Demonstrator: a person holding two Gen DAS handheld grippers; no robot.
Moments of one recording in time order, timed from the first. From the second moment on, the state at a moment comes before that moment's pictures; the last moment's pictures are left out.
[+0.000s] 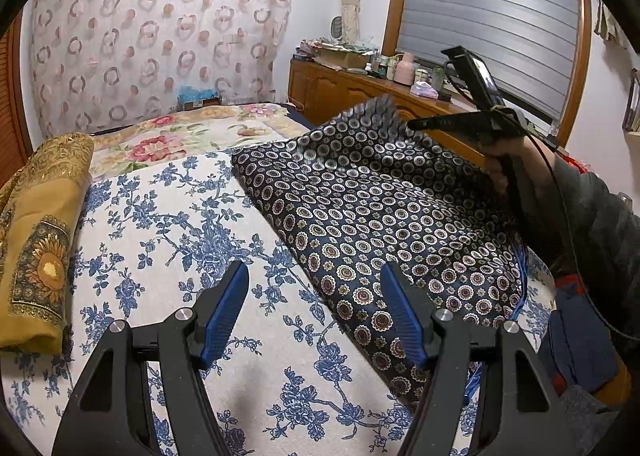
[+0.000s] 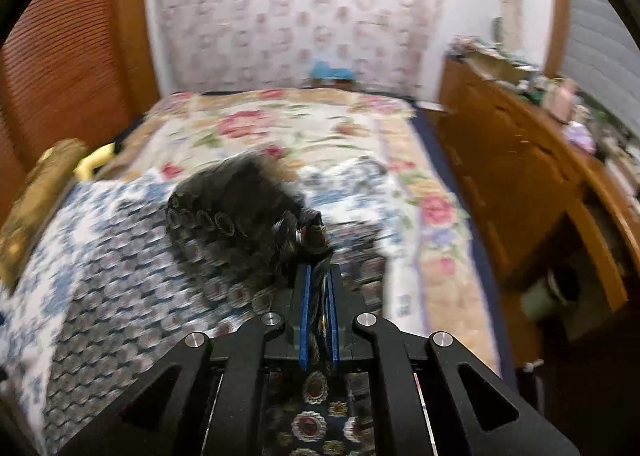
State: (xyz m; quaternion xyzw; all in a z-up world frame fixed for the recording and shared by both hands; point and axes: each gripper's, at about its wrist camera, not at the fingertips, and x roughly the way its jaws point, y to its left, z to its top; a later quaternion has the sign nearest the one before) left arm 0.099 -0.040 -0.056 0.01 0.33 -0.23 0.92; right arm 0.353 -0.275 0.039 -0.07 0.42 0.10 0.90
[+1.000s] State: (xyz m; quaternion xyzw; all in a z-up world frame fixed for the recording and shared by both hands) left arm 0.102 -0.063 -0.075 0.03 0.36 -0.25 0.90; right arm 0.212 -0.302 0.011 -0.13 0.44 0.17 0.87
